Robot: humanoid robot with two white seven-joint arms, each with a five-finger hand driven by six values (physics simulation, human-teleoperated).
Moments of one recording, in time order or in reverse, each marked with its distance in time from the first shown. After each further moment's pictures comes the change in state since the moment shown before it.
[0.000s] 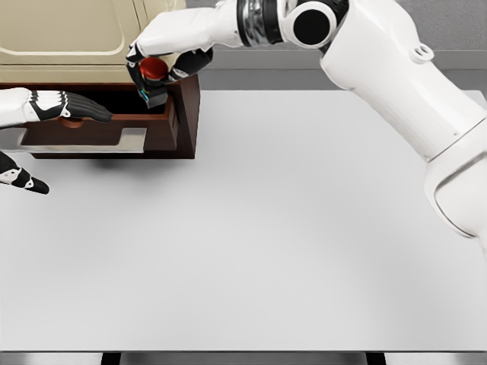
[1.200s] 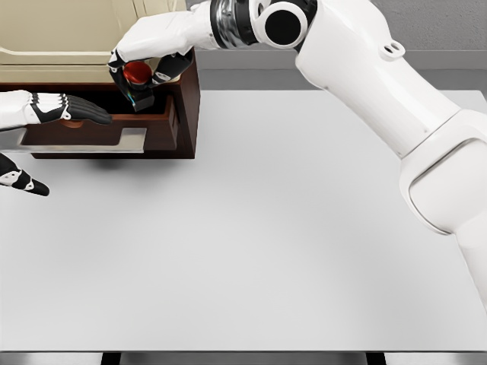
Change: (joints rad) left arm 0.008 0.002 0.000 0.000 -0.001 0.000 0.000; right arm -0.026 0.086 0.007 0.081 0.050 0.001 0.004
